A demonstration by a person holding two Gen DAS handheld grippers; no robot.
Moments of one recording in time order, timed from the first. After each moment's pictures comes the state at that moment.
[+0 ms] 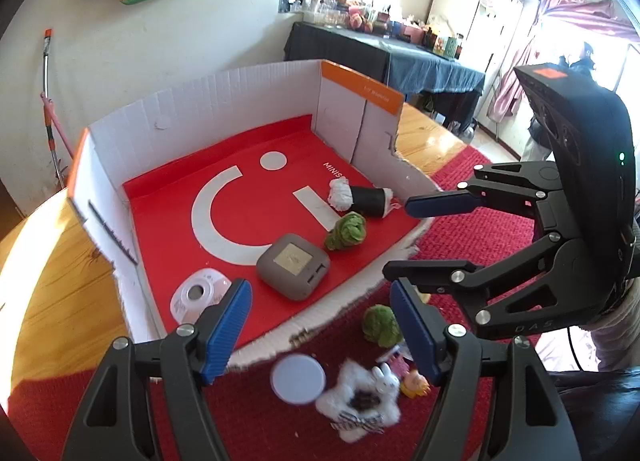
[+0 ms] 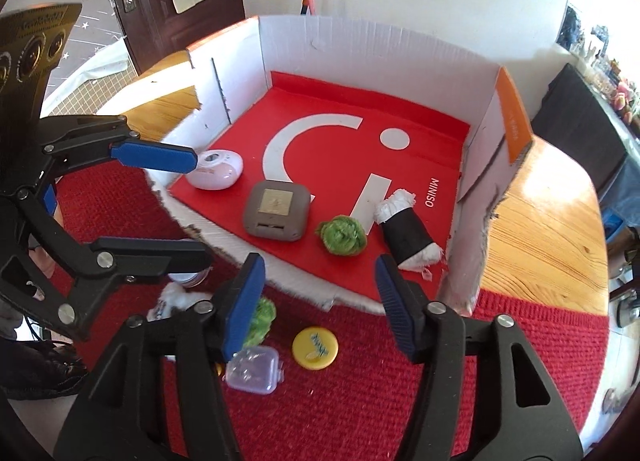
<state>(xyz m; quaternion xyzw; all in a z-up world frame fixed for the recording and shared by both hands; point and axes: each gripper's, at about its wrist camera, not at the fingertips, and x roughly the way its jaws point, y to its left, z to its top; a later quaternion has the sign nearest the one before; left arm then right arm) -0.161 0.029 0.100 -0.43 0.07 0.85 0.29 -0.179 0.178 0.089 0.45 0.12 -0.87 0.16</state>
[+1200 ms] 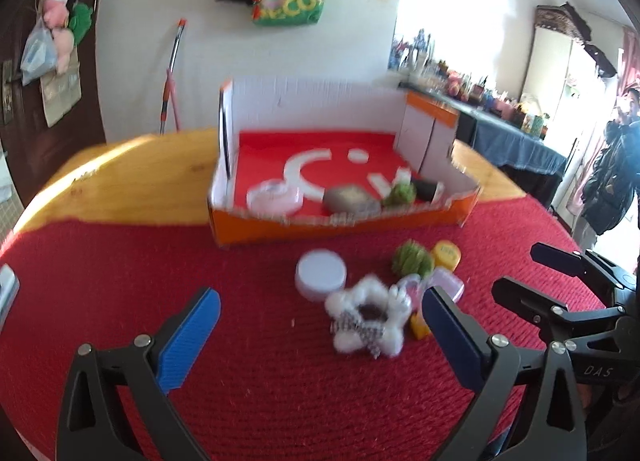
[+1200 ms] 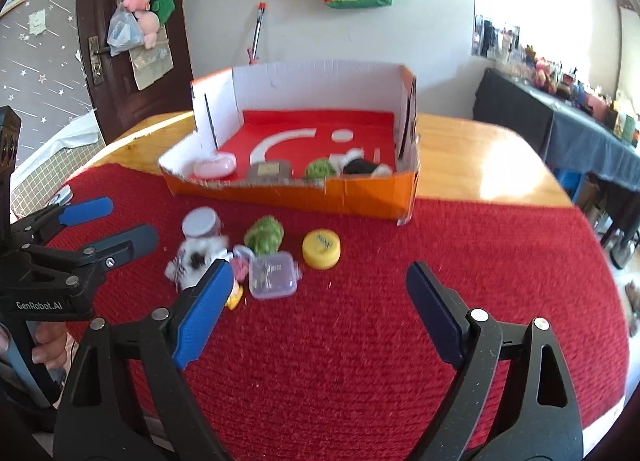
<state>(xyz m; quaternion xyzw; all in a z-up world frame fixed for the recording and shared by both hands) -0.054 0.004 0.057 -0.36 -0.03 0.93 0.10 -0.061 0.195 0.059 0.33 0.04 -0.94 0.06</state>
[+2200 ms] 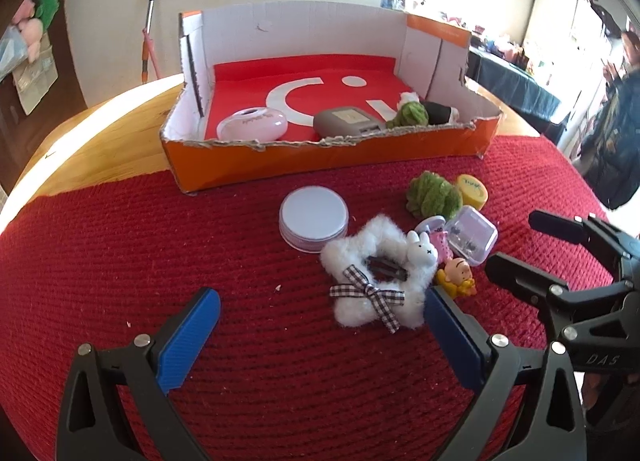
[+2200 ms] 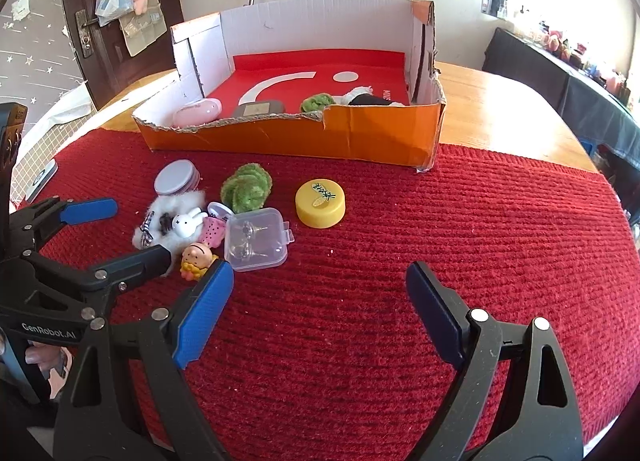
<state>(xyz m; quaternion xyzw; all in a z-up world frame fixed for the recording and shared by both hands) -0.083 0.021 0.020 -0.44 0.02 0.89 0.11 -0.089 0.199 0.027 0.41 0.04 -0.91 0.07</state>
